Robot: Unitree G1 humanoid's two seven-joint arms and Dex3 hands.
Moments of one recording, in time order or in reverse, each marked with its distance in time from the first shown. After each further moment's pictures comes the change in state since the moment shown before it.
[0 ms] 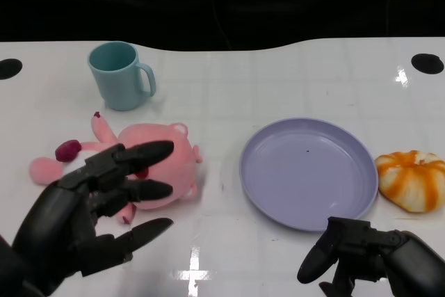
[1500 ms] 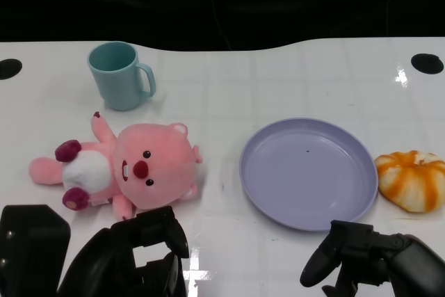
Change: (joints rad) left arm 0.034 -0.060 -0.085 -0.093 -0.228 0.548 0.099; right arm 0.019 -0.004 -0.009 -0.006 0.004 0.000 0.003
